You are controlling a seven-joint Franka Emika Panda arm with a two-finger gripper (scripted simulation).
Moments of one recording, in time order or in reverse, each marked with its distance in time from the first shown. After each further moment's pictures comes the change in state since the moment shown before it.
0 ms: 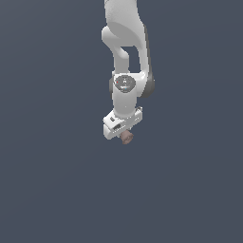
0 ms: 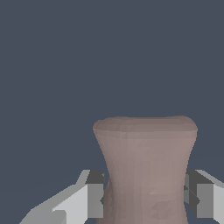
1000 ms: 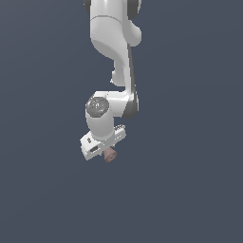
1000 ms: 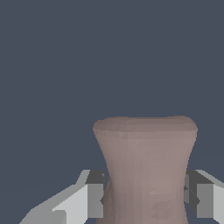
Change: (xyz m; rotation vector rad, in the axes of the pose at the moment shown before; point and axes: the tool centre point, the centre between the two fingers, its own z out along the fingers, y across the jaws) arm 0.020 0.114 0.023 0.000 0.000 0.001
